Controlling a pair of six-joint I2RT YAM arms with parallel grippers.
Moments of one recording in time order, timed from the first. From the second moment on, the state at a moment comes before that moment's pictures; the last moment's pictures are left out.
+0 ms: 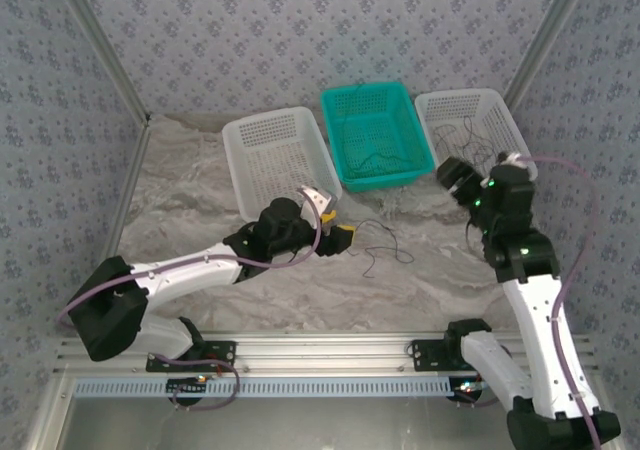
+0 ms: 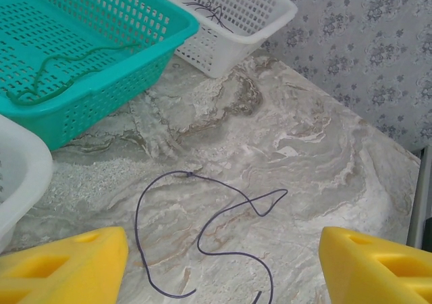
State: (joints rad) left arm -0.91 1.36 0.75 0.27 0.14 -0.30; right arm 0.15 0.82 1.00 -0.66 0.05 0.74
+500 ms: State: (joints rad) left arm -0.91 1.39 0.76 0.27 0.16 -0.30; right arm 0.47 1.20 0.68 -0.64 0.07 1.17
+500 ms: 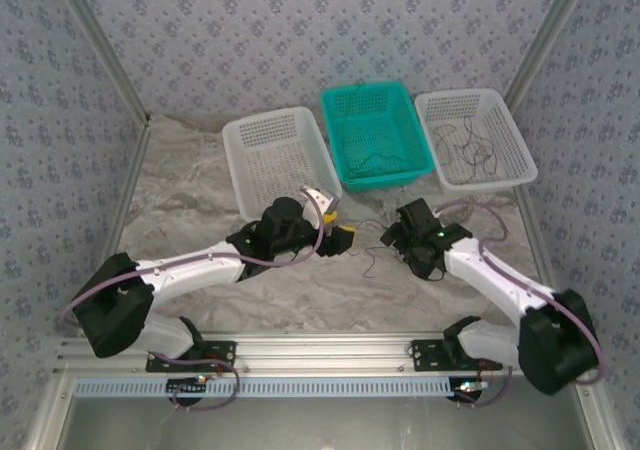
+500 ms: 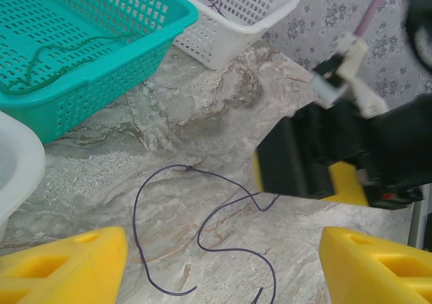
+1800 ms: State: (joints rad) left arm -0.94 1.34 0.86 0.25 0.38 -0.22; right arm 0.37 0.98 1.11 -0.66 0.56 0.79
